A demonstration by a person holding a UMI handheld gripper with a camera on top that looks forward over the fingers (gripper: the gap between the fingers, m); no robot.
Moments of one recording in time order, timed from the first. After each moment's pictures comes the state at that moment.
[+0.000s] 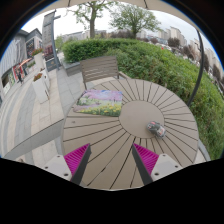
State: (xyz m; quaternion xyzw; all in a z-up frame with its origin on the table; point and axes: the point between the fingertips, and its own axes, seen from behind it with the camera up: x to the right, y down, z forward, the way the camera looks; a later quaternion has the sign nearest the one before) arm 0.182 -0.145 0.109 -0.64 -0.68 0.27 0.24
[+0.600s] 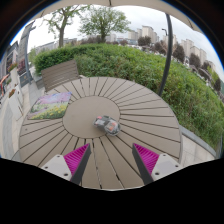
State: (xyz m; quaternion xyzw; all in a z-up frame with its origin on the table) arm 0.157 0.054 0.026 -0.72 -0.57 0.23 0.33
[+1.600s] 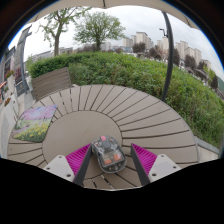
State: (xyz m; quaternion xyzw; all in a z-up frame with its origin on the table) arm 0.022 0.095 -0.021 -0.72 -0.54 0.26 0.36
